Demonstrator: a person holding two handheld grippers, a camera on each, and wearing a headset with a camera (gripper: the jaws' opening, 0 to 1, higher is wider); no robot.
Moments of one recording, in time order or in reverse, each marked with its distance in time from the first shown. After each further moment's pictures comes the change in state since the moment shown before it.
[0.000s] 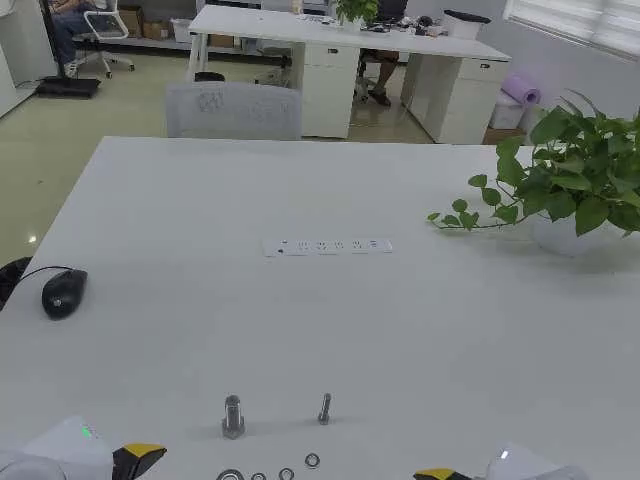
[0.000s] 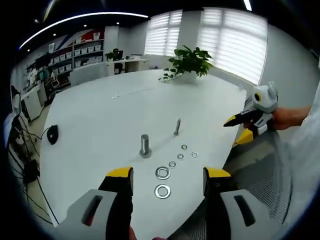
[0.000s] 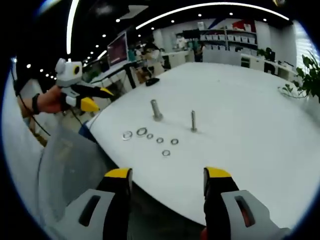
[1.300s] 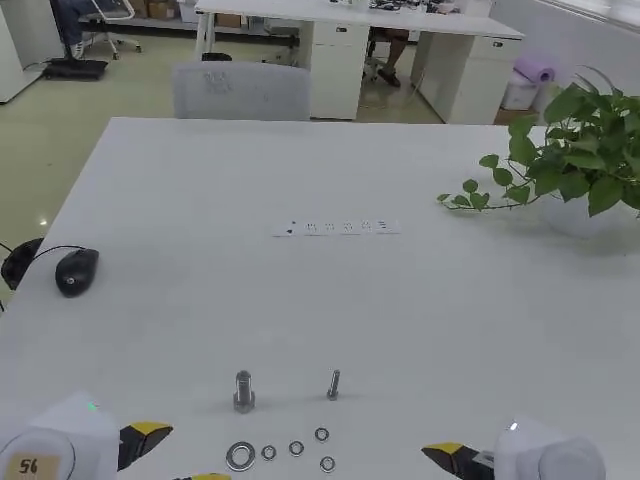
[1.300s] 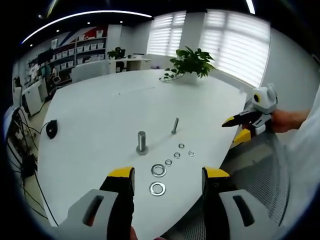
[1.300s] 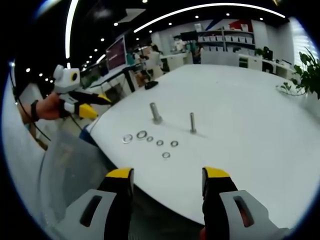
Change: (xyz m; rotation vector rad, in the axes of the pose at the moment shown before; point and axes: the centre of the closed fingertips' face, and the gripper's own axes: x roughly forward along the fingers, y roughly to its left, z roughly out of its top) left arm -0.002 0.000 -0.006 -0.028 0.002 0.010; right arm 0.000 -0.002 0.002 0.017 -0.010 -0.002
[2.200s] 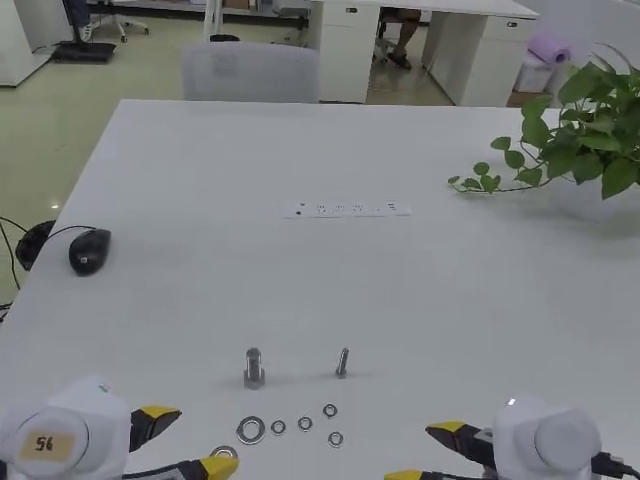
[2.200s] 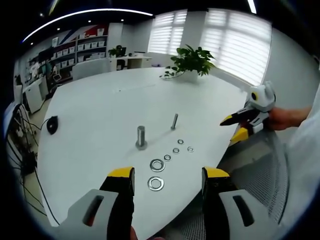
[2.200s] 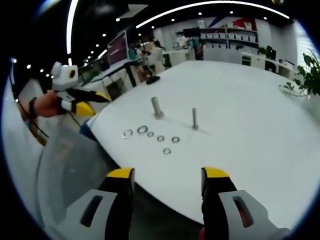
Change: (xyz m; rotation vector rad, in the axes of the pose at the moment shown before) left arm -0.004 -0.003 -0.010 -0.012 0.012 0.004; right arm 0.006 0.002 -0.006 -0.021 0.042 0.010
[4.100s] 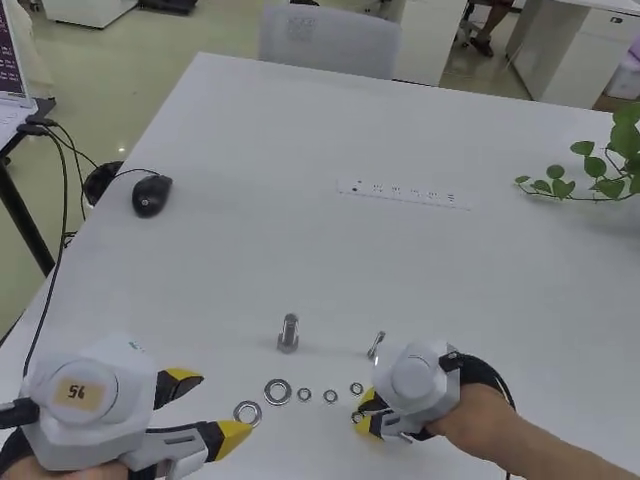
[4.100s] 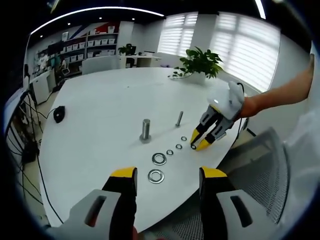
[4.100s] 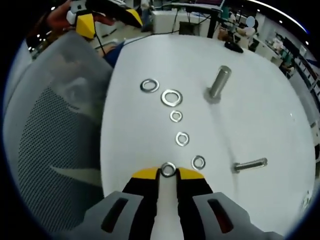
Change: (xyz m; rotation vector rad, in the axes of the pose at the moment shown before) left arm -0.008 0.001 -0.014 -0.068 -0.013 0.052; right arm 0.112 0.009 -0.013 -0.748 0.450 0.312
